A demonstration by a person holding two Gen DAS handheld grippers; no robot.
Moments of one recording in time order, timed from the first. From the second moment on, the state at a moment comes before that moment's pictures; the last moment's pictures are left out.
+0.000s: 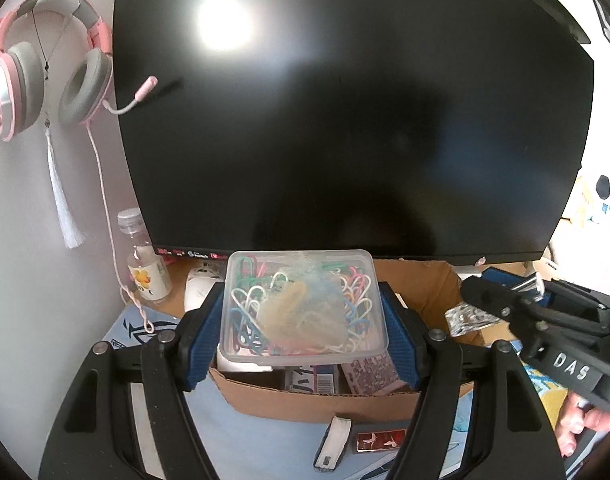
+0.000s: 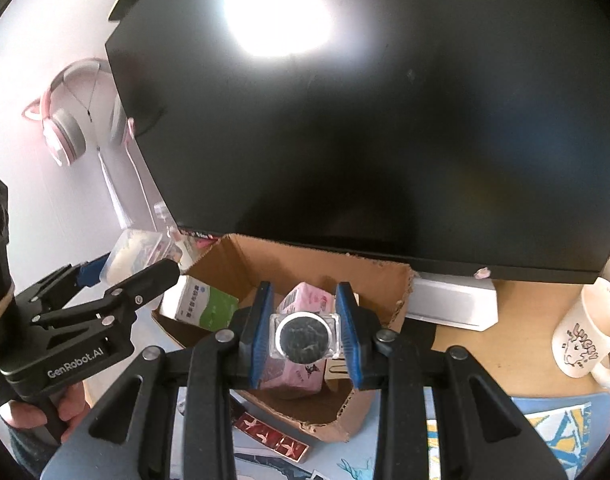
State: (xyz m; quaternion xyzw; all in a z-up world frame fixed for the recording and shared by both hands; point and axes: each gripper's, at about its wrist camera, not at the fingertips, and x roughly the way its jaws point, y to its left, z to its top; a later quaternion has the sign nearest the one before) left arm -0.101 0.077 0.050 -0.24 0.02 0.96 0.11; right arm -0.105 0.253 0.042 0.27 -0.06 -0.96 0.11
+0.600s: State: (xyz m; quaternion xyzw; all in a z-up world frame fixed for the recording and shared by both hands) left arm -0.116 0.080 0.020 -0.27 0.00 0.95 0.13; right arm -0.113 0.233 0.013 0.27 0.00 -0.96 0.10
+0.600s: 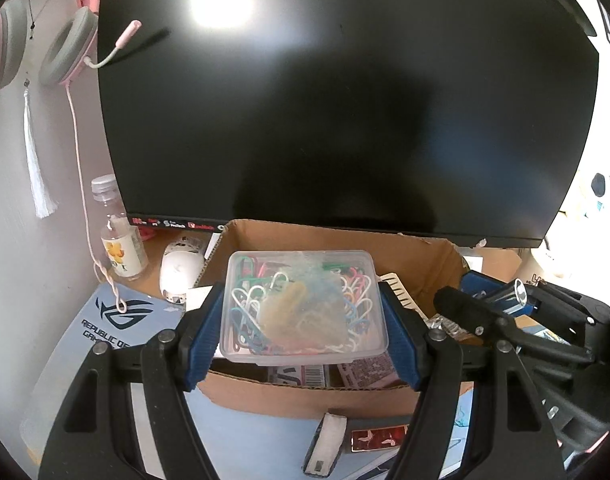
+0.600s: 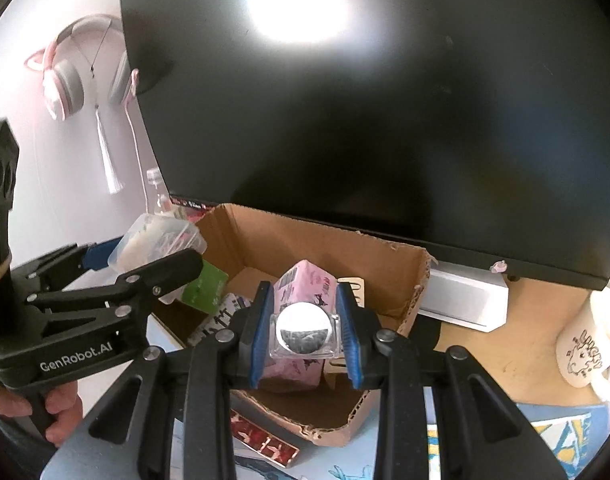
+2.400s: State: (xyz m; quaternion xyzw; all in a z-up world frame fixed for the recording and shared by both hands) left arm -0.078 0.071 0.035 -0.27 0.03 0.96 0.08; right arm -0.063 0.237 0.021 0.25 0.02 -0.96 0.09
